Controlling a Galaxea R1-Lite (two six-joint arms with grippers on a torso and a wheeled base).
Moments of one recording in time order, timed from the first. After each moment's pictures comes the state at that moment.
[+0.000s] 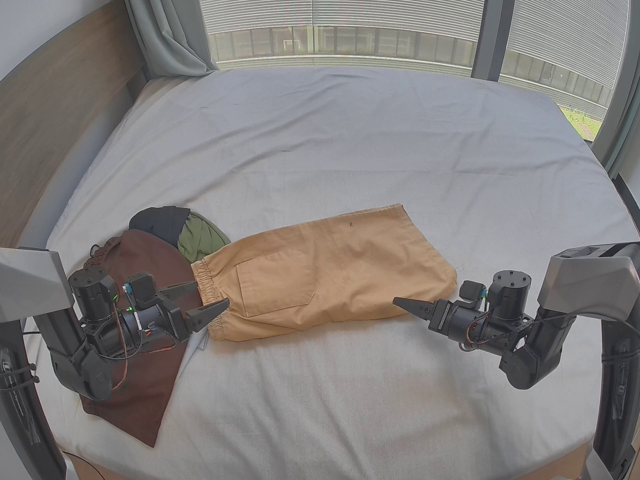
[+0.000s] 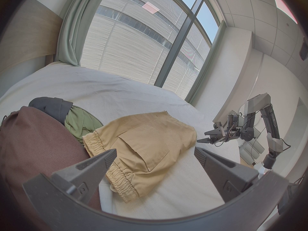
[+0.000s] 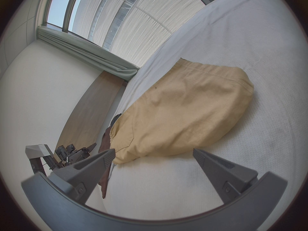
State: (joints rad) left arm -0.05 2.16 -0.42 -1.55 -0.67 -0.11; right arm 0.31 2.35 -0.65 -1.43 0.44 0.66
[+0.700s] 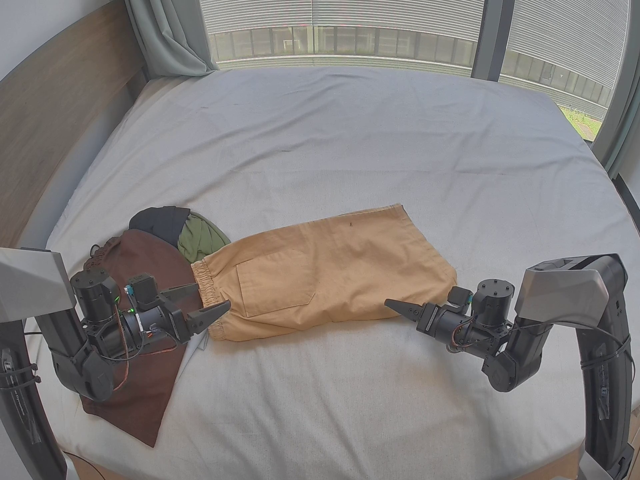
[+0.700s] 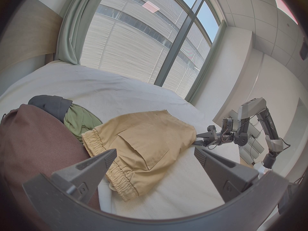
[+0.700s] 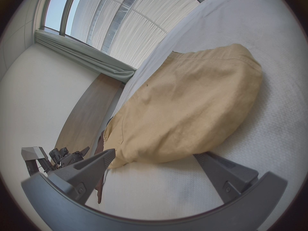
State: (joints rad) left arm -0.06 2.17 -0.42 -1.55 -0.67 -0.11; right arm 0.31 2.50 -0.76 -1.49 0.42 0.70
